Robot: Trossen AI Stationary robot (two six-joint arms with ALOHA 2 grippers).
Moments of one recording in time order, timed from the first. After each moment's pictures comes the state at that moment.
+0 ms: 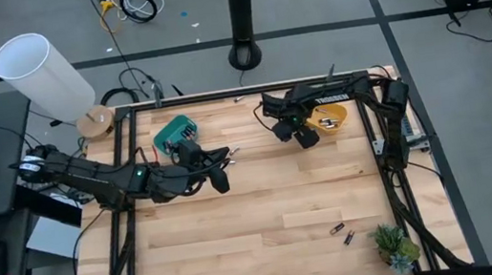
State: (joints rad) left arm -0.29 1.24 0.98 -0.03 -0.84 -0.66; right arm -0.46 1.91 1.24 -0.87 0.16 -0.85
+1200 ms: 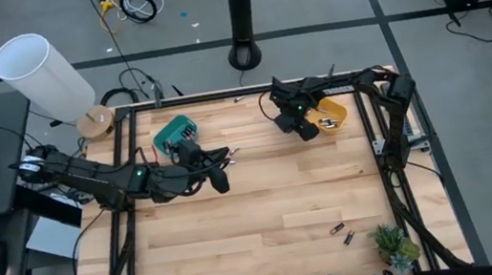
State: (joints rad) left arm -0.29 1.24 0.98 -0.04 -0.84 -0.66; right arm -0.61 1.91 1.14 -0.65 -0.01 -1.05
